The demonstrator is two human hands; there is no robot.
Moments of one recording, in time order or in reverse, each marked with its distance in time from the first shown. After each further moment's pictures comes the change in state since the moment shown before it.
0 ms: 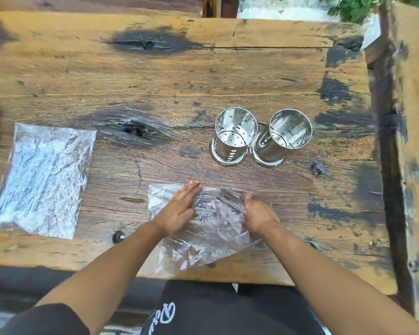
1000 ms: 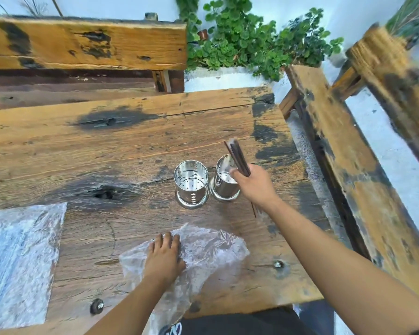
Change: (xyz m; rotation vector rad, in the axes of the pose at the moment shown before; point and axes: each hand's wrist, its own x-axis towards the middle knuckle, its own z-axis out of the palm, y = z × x) left_hand 0.020 0.033 0.033 0.666 -0.008 -0.254; right_hand -0.052 0.018 -0.176 0.724 0.700 -0.054
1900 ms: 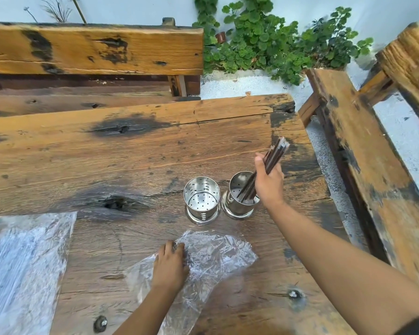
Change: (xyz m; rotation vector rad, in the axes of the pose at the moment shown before) left_hand 0.019 0.011 -0.035 -0.190 0.060 -0.130; right_hand 0.084 0.023 0.028 0.299 0.201 0.108
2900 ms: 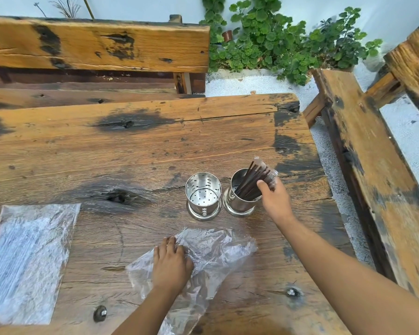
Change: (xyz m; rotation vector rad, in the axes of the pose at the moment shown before) left_hand -0.016 0.007 0.008 0.090 0.030 -0.038; right_hand -0.022 0.042 -0.023 -0.052 -0.120 0.102
